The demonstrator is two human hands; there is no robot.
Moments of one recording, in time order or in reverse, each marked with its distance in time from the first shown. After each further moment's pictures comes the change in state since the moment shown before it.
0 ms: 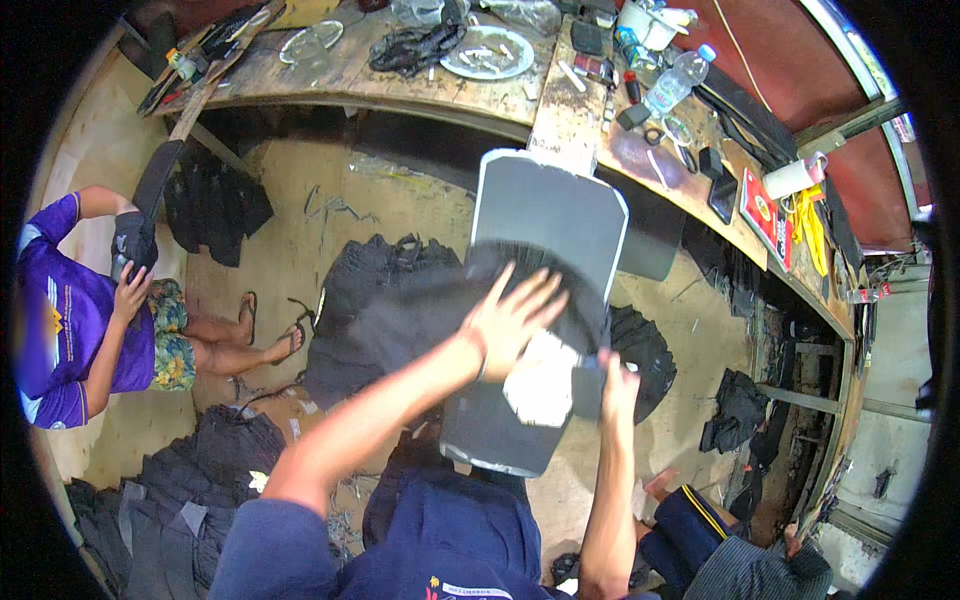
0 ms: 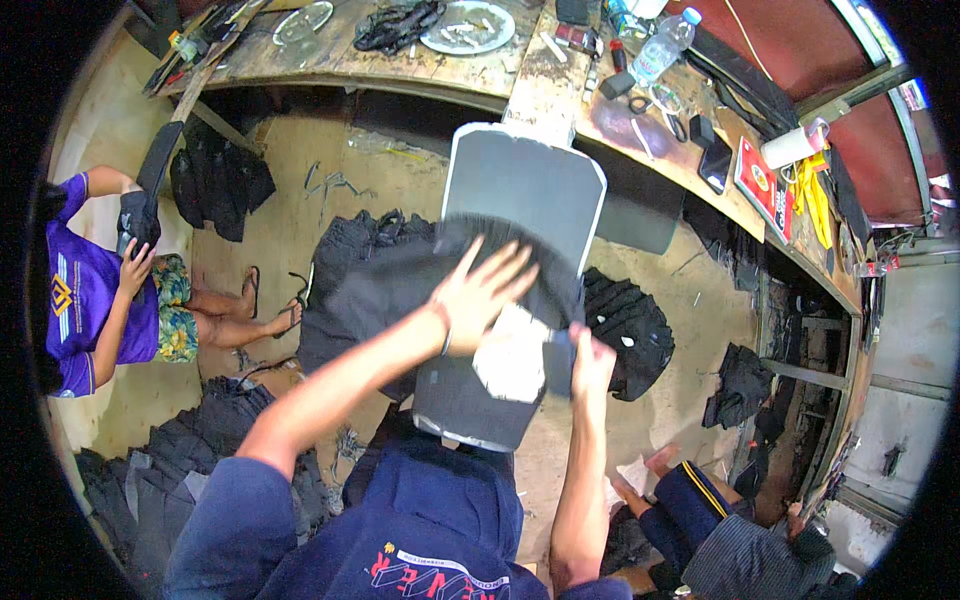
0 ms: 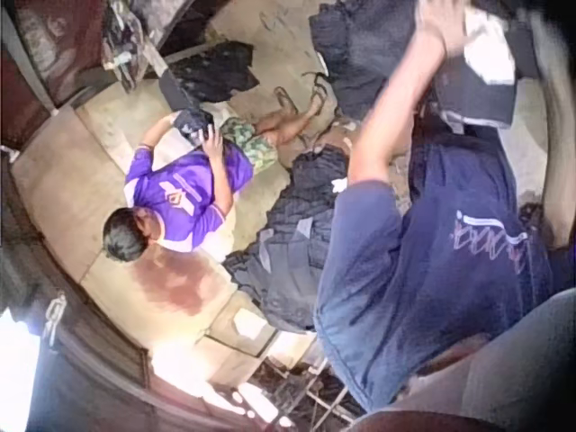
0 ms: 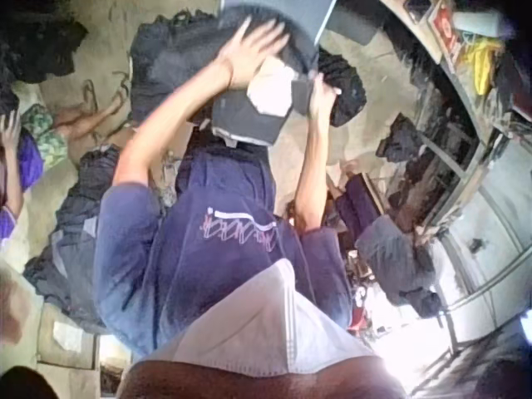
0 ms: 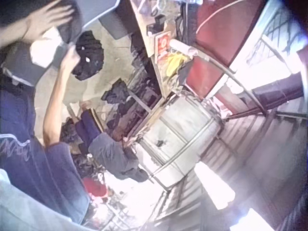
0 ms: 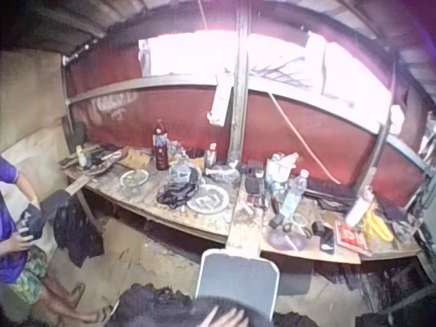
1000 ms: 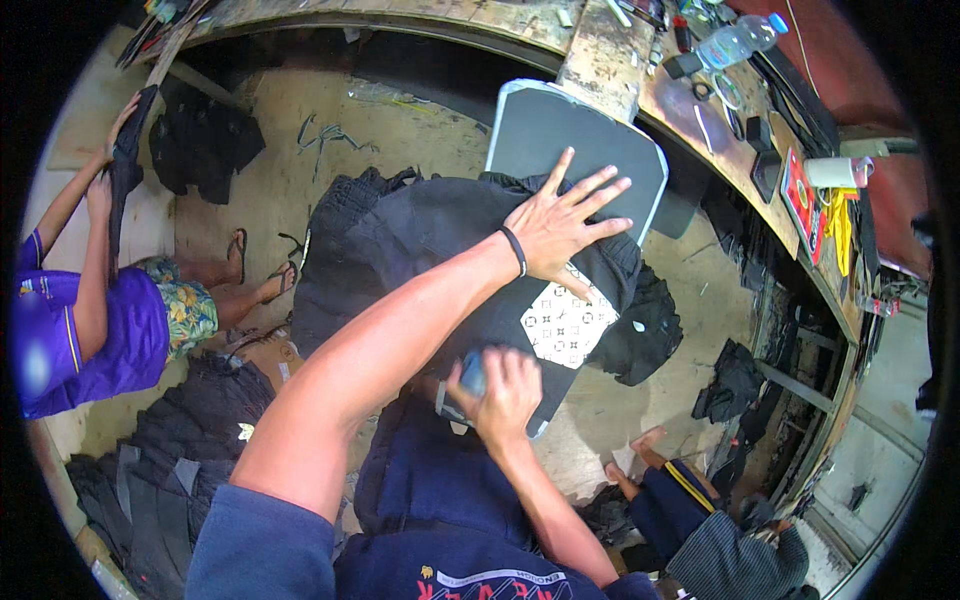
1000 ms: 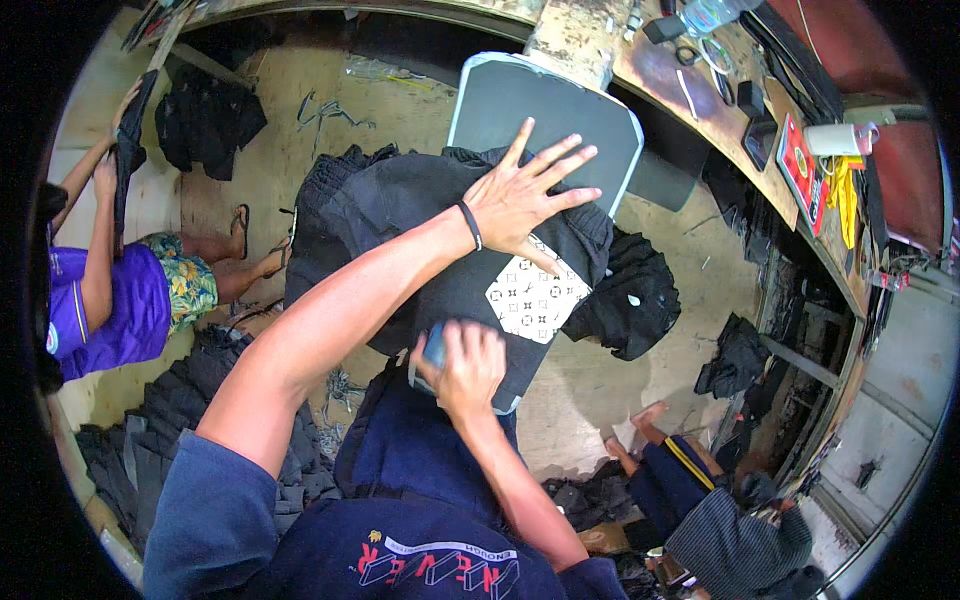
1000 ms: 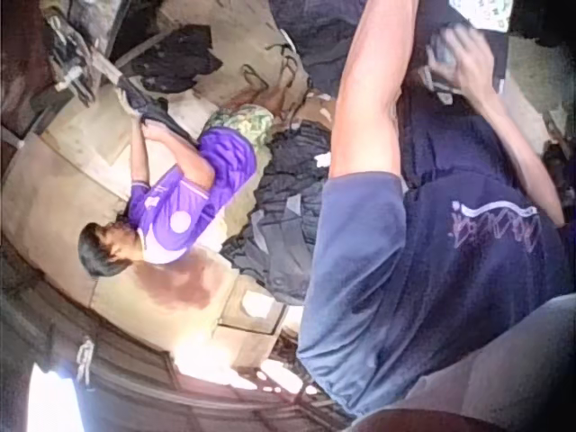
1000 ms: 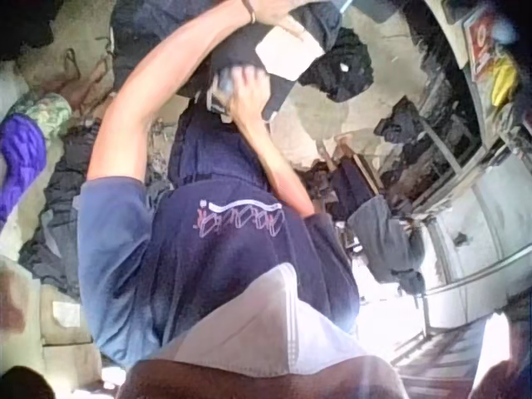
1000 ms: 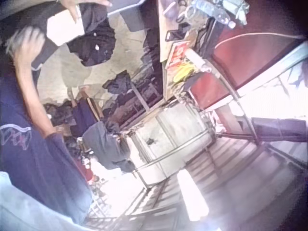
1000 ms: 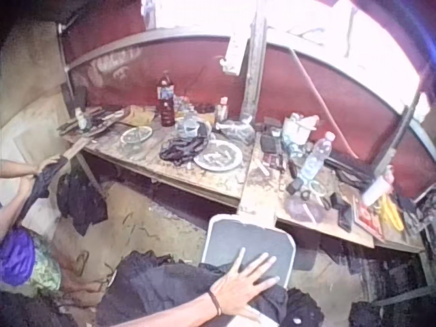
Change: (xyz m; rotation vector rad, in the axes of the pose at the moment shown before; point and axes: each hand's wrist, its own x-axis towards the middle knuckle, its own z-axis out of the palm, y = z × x) left_hand 0.091 -0.061 0.031 -0.107 0.239 0.128; right_hand -0.127 -0.034 0.117 -0.700 -0.097 -1.045
